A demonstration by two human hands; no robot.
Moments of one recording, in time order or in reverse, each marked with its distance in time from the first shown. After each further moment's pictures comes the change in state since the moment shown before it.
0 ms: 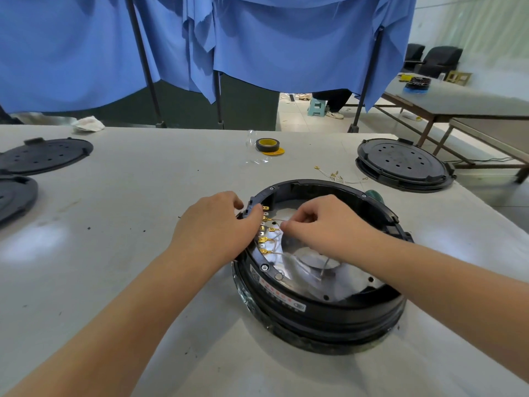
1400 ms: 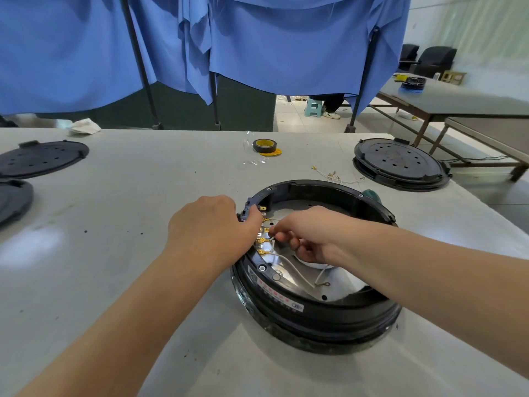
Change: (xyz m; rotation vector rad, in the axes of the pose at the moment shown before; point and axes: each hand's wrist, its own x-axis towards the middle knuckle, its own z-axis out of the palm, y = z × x) left_hand -0.006 0.008 -0.008 0.271 0.058 0.045; right_hand 0.018 -0.014 0.015 0.558 -0.205 0.556
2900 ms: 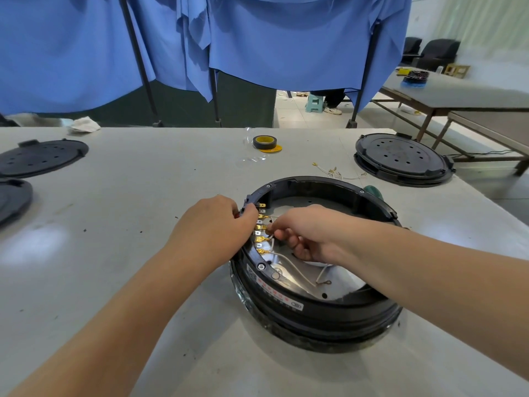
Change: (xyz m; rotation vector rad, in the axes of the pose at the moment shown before) left_hand 0.005 -0.004 0.005 -0.249 -0.142 0.026; right_hand 0.005 0.003 0.001 0.010 -0.049 -0.022
